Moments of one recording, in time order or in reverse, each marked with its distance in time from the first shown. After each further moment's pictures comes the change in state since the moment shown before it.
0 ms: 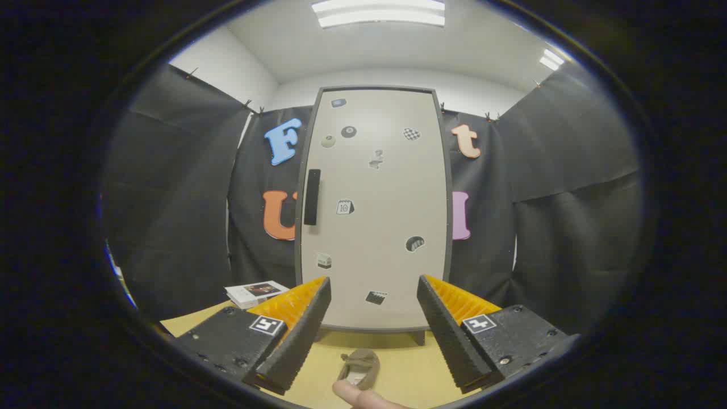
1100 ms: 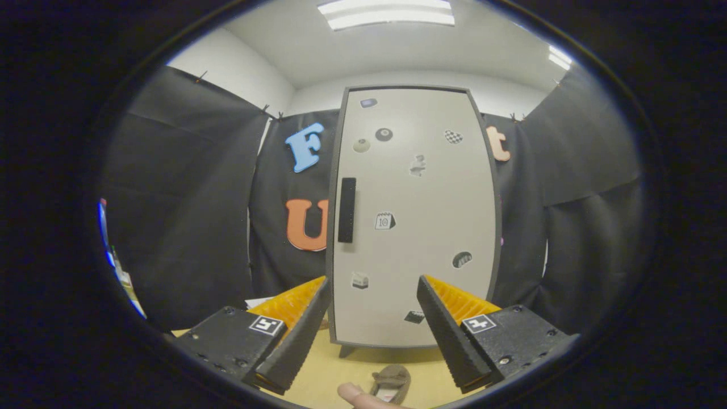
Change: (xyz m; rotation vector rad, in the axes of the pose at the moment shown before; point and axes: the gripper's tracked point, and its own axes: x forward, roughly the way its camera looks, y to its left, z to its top) arm 0.083 0.063 0.037 0.012 -0.031 0.108
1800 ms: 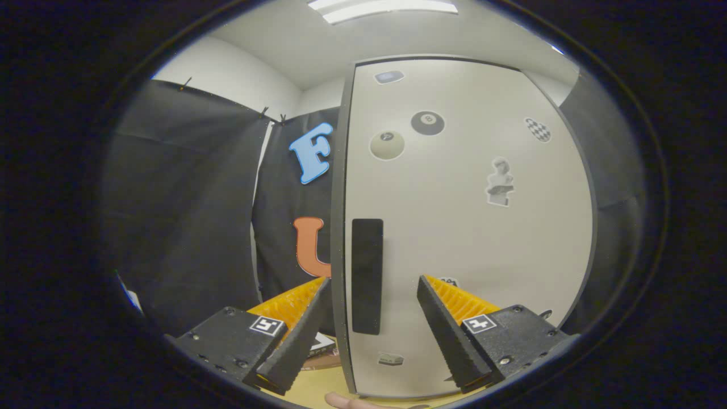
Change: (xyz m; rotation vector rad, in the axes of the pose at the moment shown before) arm 0.187 0.044 0.059 0.026 0.033 0.083
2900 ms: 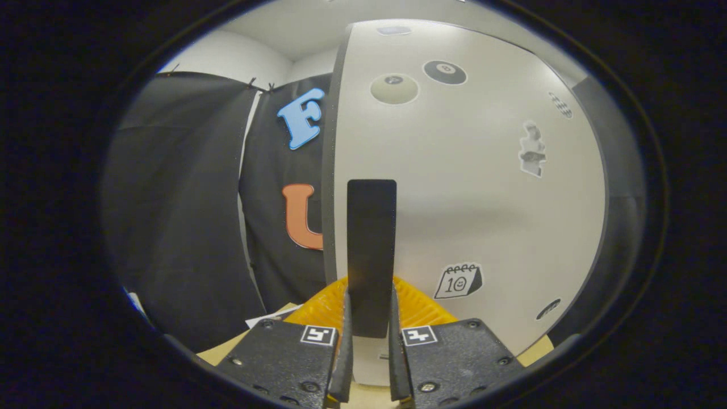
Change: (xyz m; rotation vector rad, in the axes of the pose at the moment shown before) arm 0.009 0.012 -0.026 0.017 0.172 0.008
